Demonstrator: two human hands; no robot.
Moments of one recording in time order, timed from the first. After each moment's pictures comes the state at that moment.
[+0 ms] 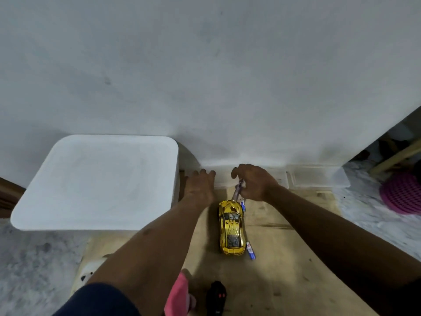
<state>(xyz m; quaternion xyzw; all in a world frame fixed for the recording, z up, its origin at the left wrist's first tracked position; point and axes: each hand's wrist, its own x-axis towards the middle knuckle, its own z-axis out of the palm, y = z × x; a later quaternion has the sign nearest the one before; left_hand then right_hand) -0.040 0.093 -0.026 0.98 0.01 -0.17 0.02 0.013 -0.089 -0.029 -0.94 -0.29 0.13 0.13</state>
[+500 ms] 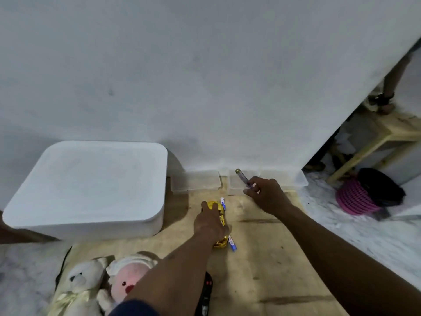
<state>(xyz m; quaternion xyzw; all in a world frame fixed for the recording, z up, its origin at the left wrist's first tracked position) -0.128 0.025 -0.047 0.95 0.04 -0.26 0.17 -0.067 -0.156 0.016 -0.97 -0.09 0.02 0.24</state>
